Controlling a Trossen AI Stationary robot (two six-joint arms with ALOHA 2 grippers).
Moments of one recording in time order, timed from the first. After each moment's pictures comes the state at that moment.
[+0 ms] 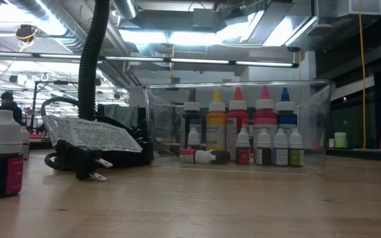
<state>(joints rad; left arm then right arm) -0.54 1.03 1.59 -1.57 -1.37 -1.25 0.01 1.65 2.33 -1.56 0.37 -0.04</state>
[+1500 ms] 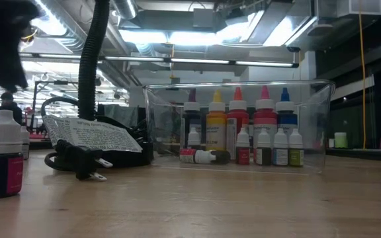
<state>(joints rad) -0.84 1.17 0.75 -1.23 -0.67 -2.22 0.00 1.65 2.33 -1.43 0.28 -0.07</state>
